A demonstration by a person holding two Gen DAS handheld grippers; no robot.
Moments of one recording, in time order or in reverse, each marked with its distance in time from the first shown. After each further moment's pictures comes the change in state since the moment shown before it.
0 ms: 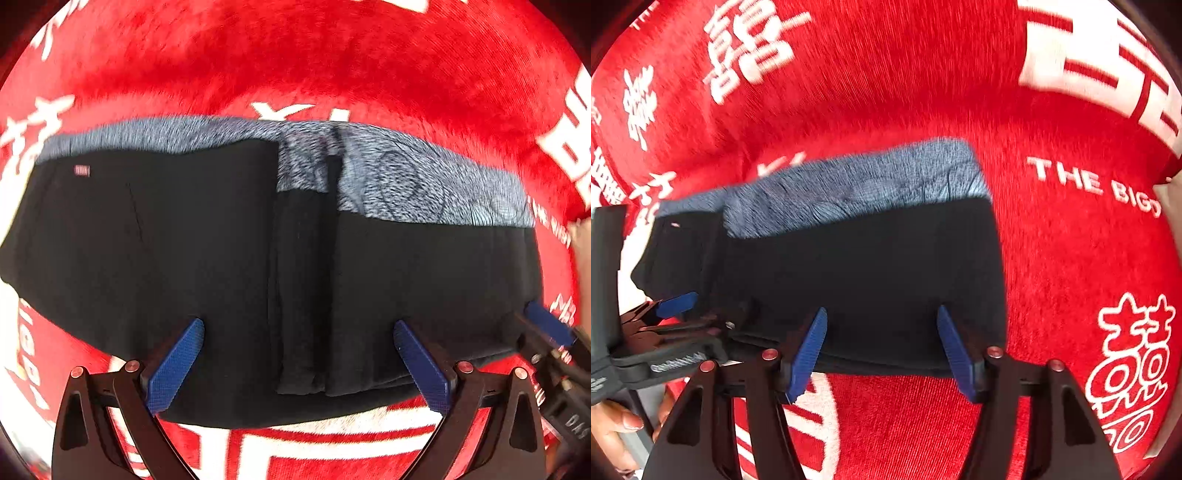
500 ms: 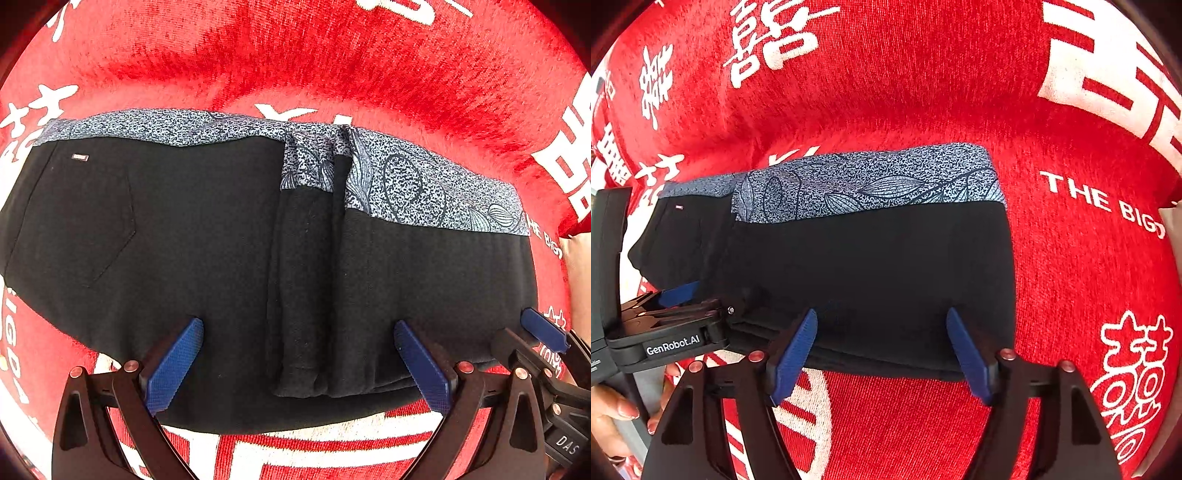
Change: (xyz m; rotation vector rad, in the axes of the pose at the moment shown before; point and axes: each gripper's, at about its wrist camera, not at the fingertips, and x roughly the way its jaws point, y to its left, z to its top) left arm 0.006 0.012 -0.013 -0.017 -0.041 -0.035; right arm 0.004 0.008 -0.004 -0.078 -0.013 -0.009
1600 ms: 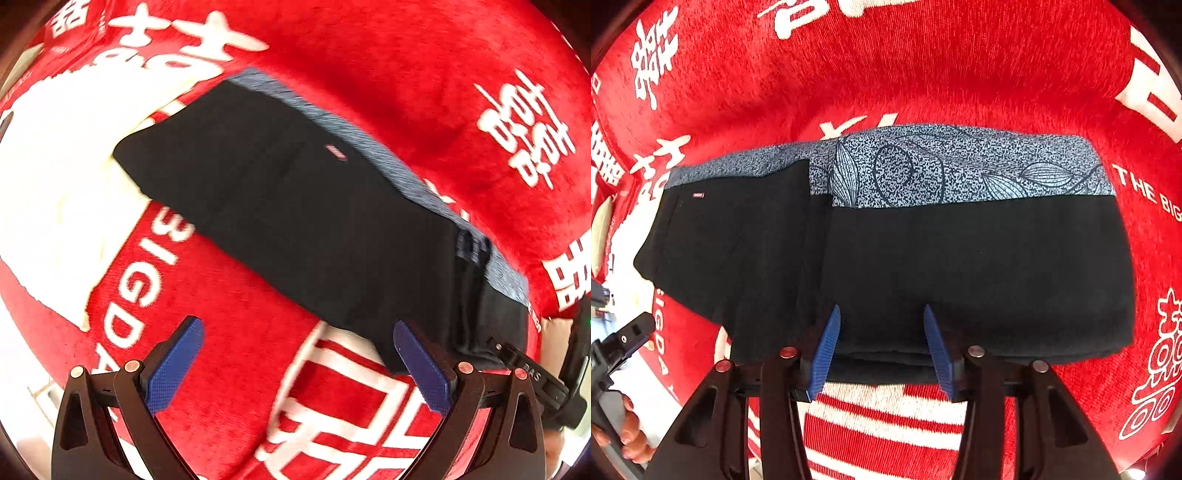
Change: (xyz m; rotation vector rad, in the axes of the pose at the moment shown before) left arm -0.077 0.220 -0.028 -0.334 -0.053 -0.044; right arm 0.034 0.104 0.015 0.053 0.123 -0.002
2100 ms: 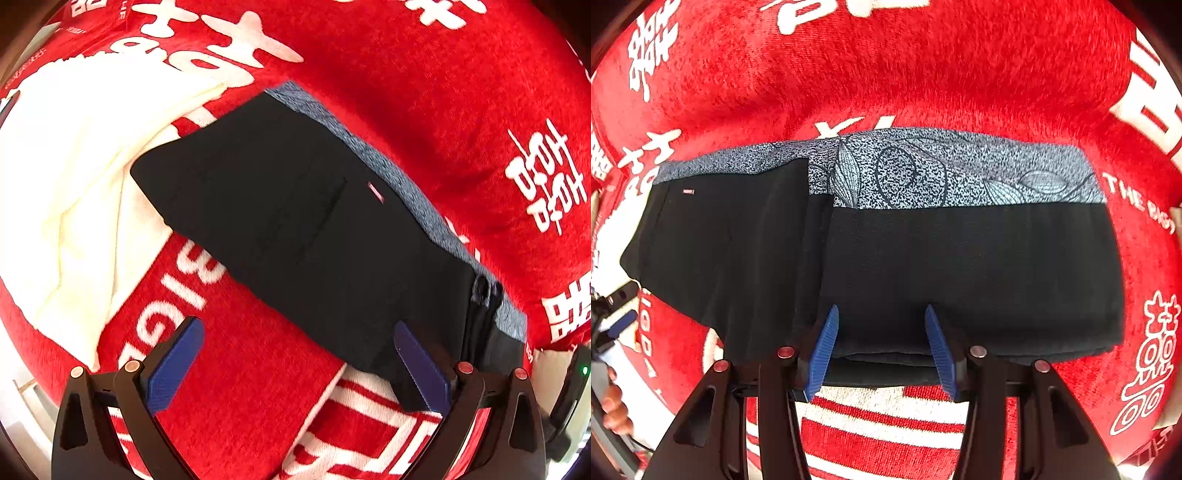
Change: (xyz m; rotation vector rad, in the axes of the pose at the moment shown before) left arm 0.007 0.034 0.027 -0.081 -0.045 -0.040; right arm 0.001 0.019 0.000 -0.034 -0.017 -0.092
